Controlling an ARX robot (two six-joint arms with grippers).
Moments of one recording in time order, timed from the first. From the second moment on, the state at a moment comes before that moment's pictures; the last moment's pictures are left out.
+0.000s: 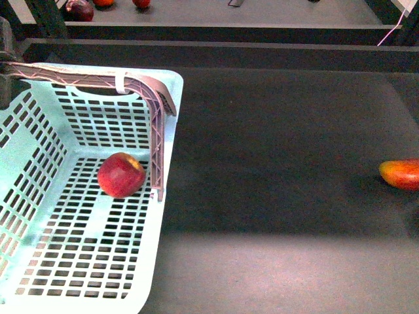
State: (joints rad) left arm -0.16 1.66 0.80 0.10 -0.16 -1.60; right arm 0.00 0.01 0.02 0.00 0.00 0.00
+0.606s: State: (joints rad) left arm -0.15 1.67 0.80 0.09 -0.12 -1.57; right arm 0.00 0.01 0.02 0.00 0.00 0.00
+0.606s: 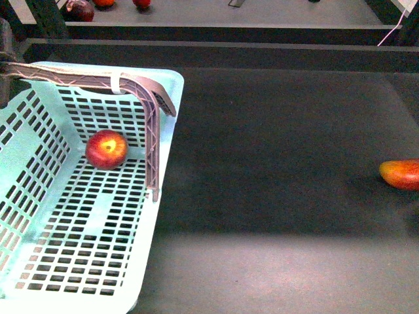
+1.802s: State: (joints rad) left arm -0.31 1.01 0.37 0.61 -0.30 -0.55; right arm 0.00 0.01 0.02 0.00 0.00 0.00
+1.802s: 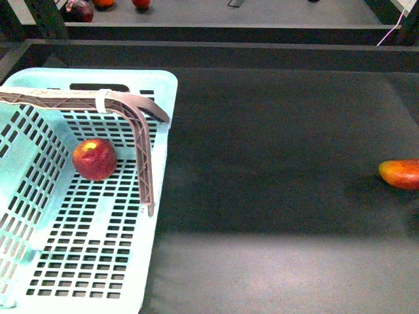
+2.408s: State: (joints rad) left arm -0.11 0.65 0.10 0.55 -0.10 -0.02; right arm 0.00 0.01 0.02 0.00 0.00 0.00
